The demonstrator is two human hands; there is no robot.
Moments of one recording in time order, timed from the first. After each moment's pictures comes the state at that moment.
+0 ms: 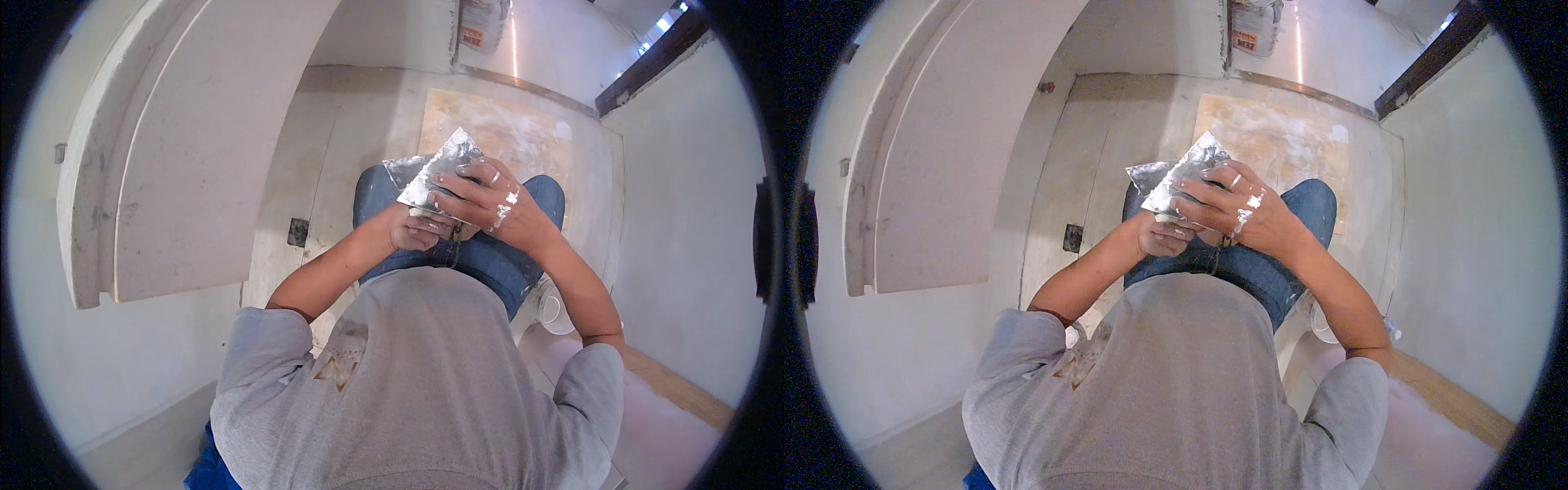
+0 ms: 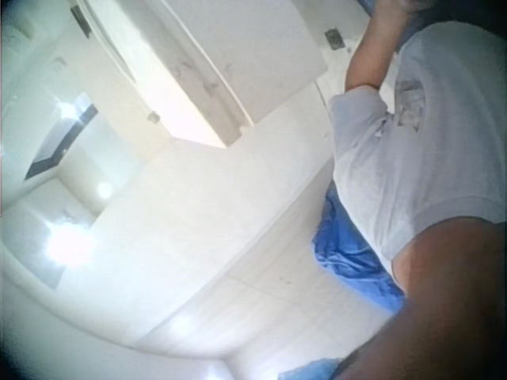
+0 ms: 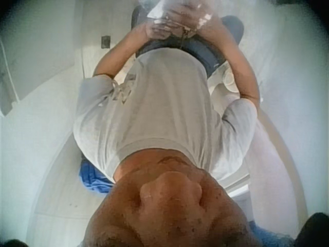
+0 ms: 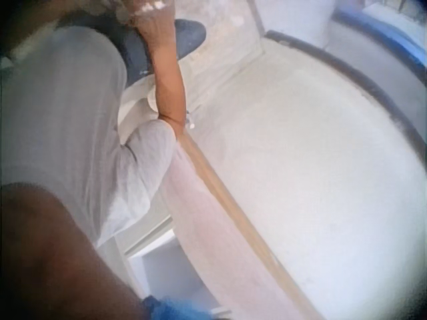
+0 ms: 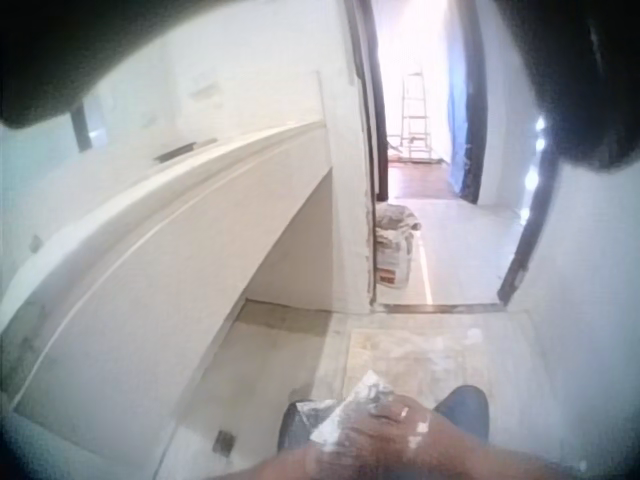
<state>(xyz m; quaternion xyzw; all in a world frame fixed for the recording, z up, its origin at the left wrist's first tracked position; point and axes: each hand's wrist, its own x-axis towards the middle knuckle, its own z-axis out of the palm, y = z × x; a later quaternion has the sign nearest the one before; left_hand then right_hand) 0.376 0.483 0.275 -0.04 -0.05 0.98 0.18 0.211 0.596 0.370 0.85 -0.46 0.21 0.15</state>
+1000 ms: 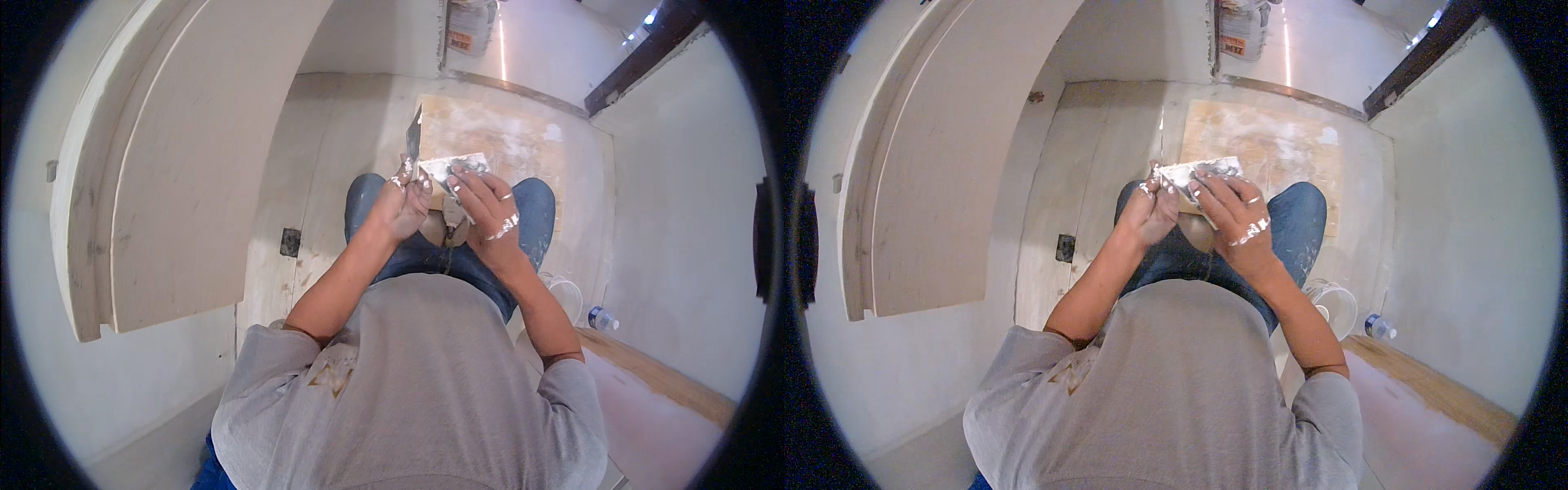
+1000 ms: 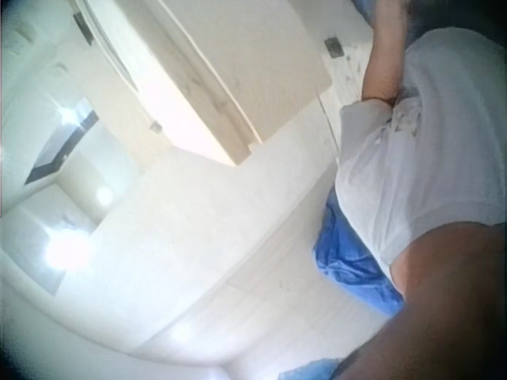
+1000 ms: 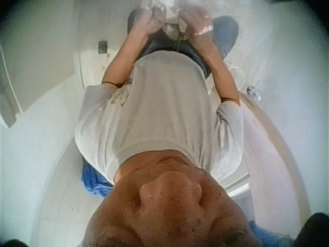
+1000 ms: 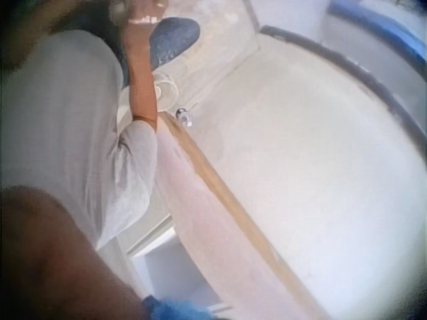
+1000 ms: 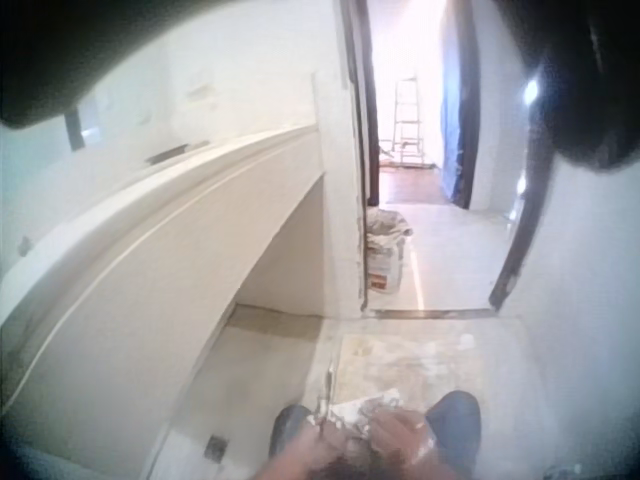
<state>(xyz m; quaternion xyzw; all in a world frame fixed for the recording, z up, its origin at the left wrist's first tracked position) 0.351 0.477 0.278 -0.17 -0.03 0.95 -0.25 0.227 0.616 0.339 0.68 -0.63 0.35 0.12</state>
